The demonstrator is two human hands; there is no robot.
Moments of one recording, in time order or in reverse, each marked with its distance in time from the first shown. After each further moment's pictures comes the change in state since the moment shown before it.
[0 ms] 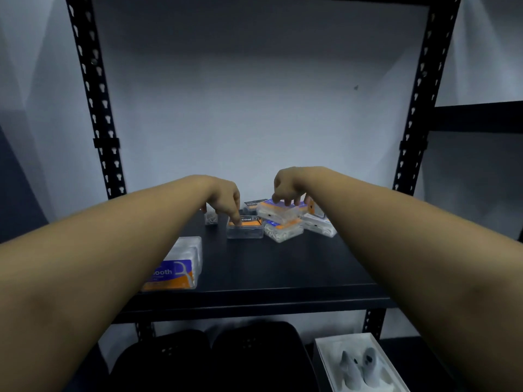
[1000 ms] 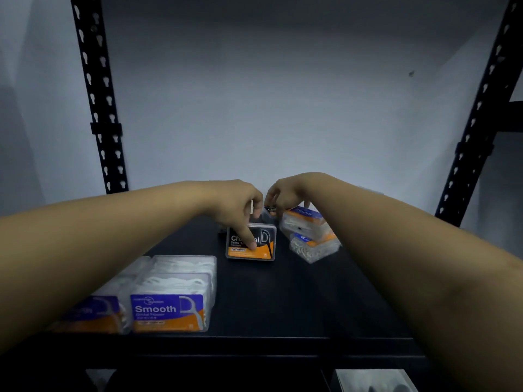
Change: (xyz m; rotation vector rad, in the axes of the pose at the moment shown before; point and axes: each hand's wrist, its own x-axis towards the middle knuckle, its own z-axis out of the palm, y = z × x) left_hand 0.021 -0.035 0.007 -0.016 0.106 0.286; right_hand 0.121 -0.032 0.026 -0.097 -0.147 -0.134
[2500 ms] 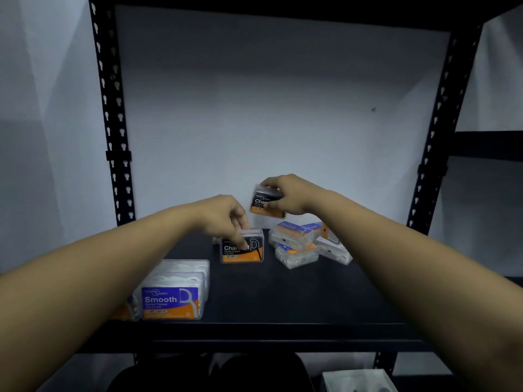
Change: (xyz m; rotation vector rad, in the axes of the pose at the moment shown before) left_hand -0.033 0.011 0.000 -0.306 0.112 -0.023; right_hand -0.095 0.016 -0.013 0.094 0.498 -0.258
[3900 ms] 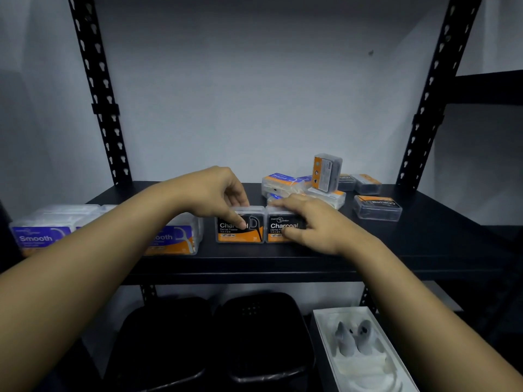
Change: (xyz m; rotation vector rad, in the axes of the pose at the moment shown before) left_hand -0.062 0.031 0.038 0.006 -0.029 0.109; right_hand -0.175 -0.013 0.060 0.224 0.003 -0.053
